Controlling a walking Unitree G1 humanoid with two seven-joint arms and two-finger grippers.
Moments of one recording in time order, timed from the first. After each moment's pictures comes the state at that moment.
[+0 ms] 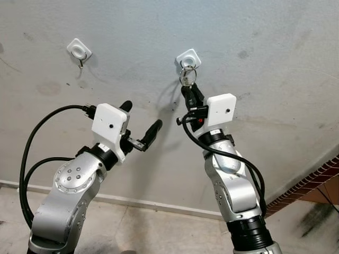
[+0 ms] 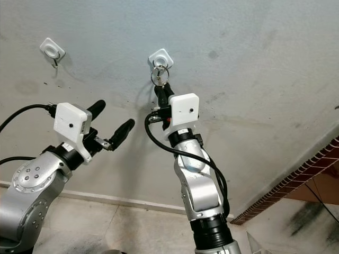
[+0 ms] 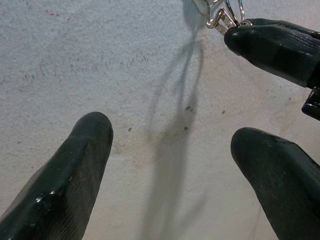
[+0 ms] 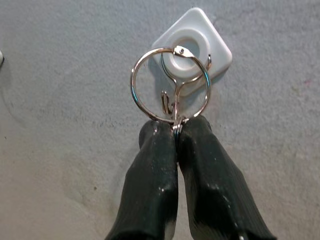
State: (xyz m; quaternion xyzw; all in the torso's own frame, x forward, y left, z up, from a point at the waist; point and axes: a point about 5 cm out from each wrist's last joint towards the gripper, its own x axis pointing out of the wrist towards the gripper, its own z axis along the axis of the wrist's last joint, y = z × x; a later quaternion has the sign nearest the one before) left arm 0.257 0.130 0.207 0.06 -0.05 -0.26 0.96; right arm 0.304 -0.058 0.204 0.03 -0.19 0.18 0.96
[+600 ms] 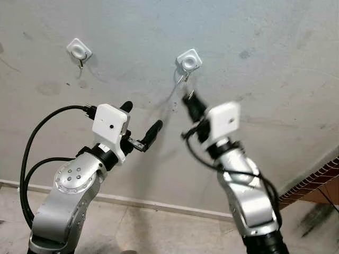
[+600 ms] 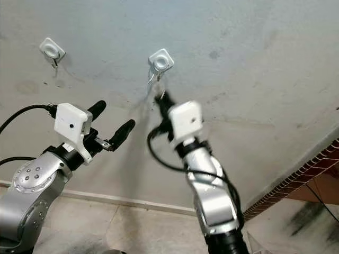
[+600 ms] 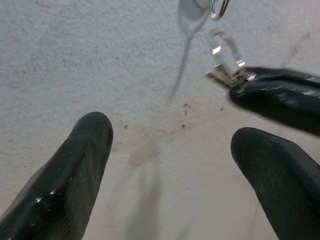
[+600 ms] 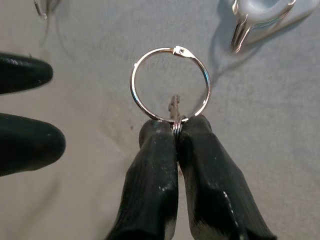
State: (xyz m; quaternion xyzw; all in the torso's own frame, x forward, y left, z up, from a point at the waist) left arm 0.257 0.127 0.204 0.06 -0.05 -0.27 0.96; right arm 0.286 -0.061 0.181 -0.06 -0.15 0.23 0.96
